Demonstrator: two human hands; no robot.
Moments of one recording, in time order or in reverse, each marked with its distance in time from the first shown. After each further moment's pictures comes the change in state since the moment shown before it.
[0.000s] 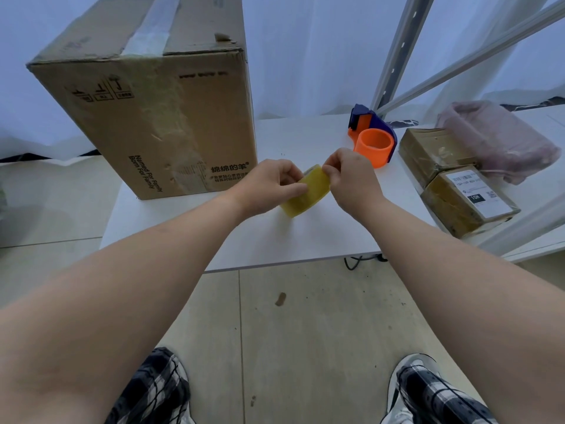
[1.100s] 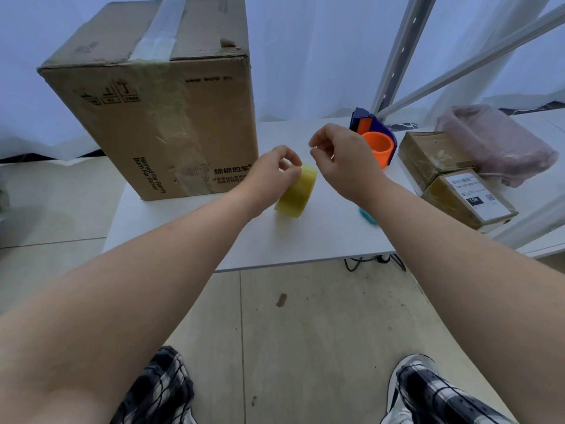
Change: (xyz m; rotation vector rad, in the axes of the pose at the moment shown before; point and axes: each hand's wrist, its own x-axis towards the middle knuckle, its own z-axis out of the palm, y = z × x) left_hand 0.010 0.008 0.002 -0.125 0.216 -0.097; right_hand 0.003 -0.035 -0.022 -0.055 -0.002 -0.309
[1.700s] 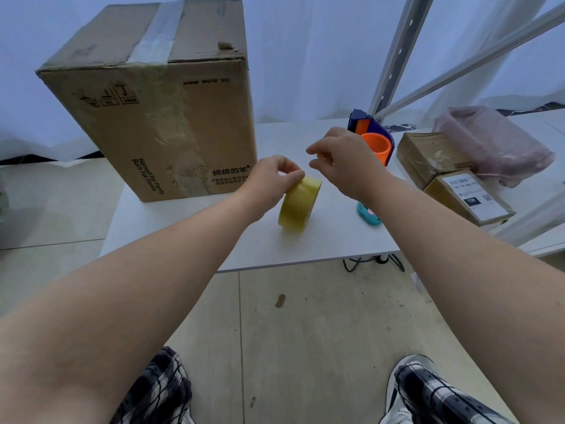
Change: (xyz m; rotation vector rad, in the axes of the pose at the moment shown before) left_hand -0.003 0.001 0.005 -0.049 0.006 -0.064; right_hand 0.001 0.001 -0.012 -0.226 -0.163 -0.054
